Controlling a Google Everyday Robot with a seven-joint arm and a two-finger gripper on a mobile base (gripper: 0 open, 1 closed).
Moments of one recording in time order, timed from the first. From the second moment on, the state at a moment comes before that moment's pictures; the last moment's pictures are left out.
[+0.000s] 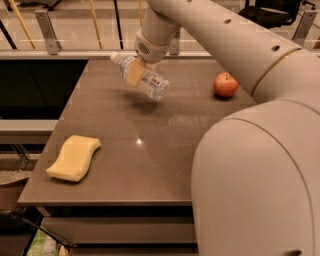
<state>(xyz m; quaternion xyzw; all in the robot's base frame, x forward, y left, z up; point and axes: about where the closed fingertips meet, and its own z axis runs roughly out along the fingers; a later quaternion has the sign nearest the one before) 0.709 0.050 0.885 -0.46 0.86 0.09 0.20</state>
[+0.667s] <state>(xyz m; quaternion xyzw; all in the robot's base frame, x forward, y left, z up) 0.702 0.045 0.917 -0.48 0.82 0.13 0.28</state>
